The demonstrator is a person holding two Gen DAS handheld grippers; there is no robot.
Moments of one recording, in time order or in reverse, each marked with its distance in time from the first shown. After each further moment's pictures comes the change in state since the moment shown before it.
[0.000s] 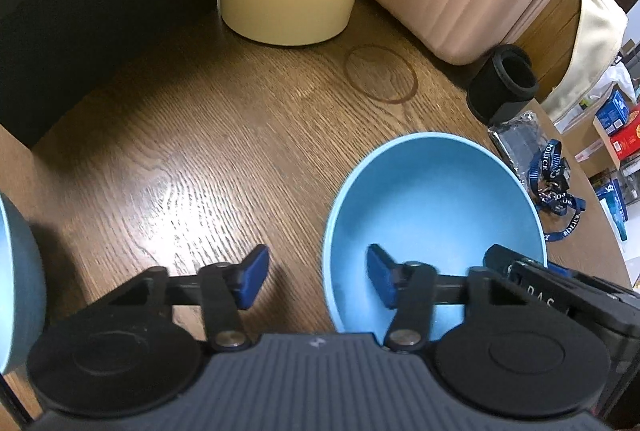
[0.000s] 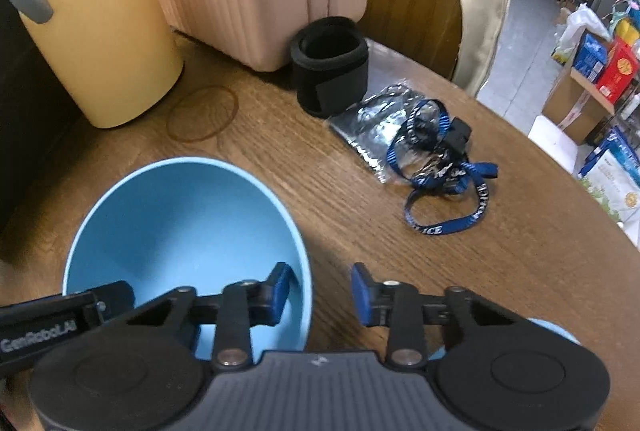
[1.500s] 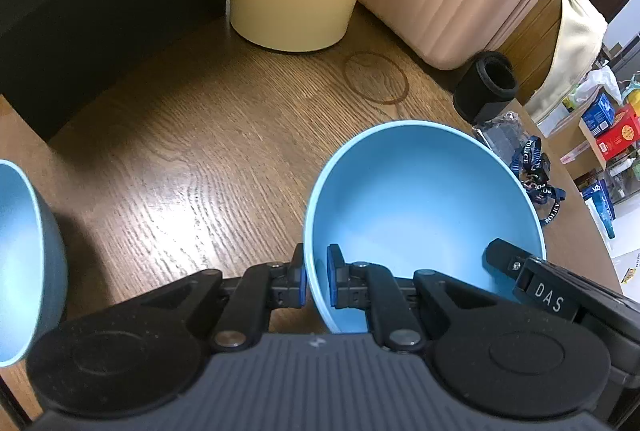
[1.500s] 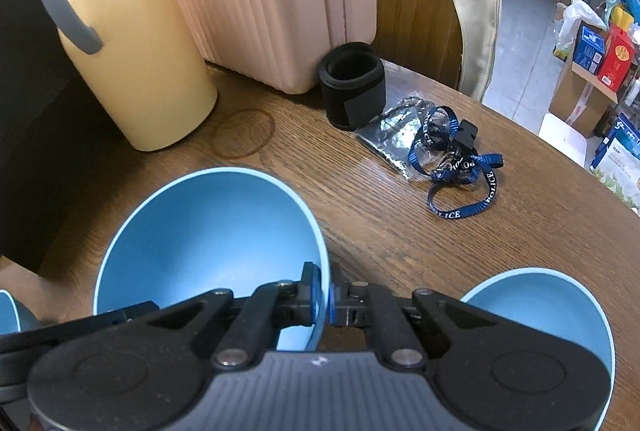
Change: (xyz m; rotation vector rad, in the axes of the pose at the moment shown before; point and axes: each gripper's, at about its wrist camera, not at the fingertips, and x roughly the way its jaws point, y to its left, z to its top) left arm -0.034 0.007 -0.013 0.008 -0.026 -0.035; right arm -0.043 0.018 -0.020 0.063 -0.081 0.039
